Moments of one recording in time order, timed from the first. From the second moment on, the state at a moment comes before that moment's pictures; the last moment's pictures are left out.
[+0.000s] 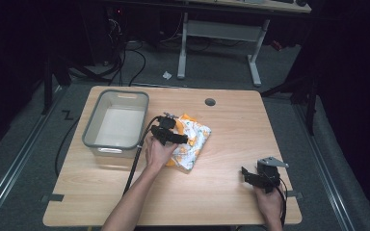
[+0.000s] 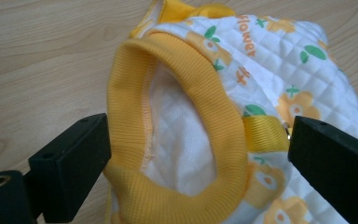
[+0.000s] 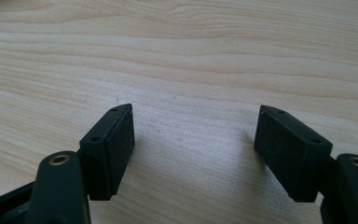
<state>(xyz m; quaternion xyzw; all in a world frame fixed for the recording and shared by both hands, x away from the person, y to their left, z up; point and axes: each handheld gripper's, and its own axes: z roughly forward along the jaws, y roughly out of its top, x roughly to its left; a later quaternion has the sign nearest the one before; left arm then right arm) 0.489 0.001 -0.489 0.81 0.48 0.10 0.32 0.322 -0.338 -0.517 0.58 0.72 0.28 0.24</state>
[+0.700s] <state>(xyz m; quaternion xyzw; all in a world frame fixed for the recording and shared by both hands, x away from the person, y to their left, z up) 0.494 0.000 -0.511 0.82 0.49 0.10 0.27 0.322 -0.338 -0.517 0.58 0.72 0.28 0.24</state>
